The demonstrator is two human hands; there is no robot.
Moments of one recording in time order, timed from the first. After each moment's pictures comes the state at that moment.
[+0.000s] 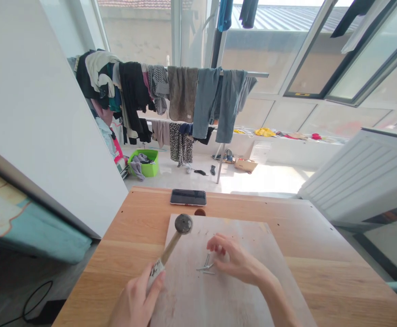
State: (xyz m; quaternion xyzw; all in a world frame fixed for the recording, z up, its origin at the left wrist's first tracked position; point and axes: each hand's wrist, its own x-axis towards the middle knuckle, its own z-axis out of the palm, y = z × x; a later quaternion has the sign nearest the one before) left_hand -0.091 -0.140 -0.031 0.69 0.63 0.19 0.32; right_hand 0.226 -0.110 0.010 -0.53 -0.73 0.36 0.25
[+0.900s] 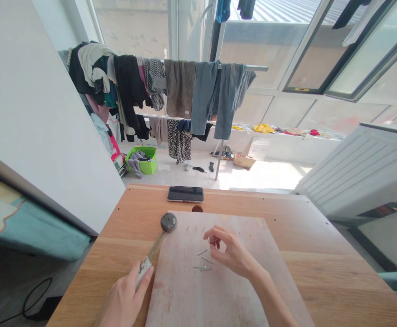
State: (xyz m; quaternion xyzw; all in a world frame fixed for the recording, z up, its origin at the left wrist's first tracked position) left_hand -0.113 -0.136 -0.060 0.70 0.68 0.10 0.22; right_hand 0.218 -0.109 0.011 -0.54 -0.72 0.31 0.32
